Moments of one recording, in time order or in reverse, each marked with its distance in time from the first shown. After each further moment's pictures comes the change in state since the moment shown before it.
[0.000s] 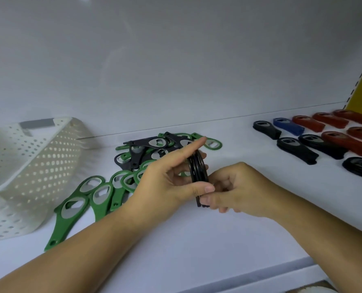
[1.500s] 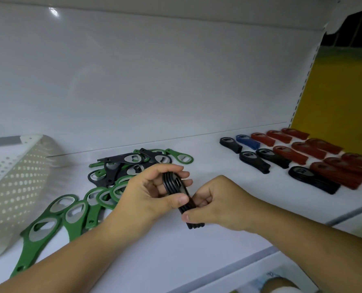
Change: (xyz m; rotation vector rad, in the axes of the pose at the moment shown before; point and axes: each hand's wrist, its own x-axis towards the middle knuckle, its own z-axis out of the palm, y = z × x) left_hand -0.005 0.001 0.002 -0.332 -0.052 -0.070; right_hand -0.027 -0.020 0.008 -0.109 0.112 0.131
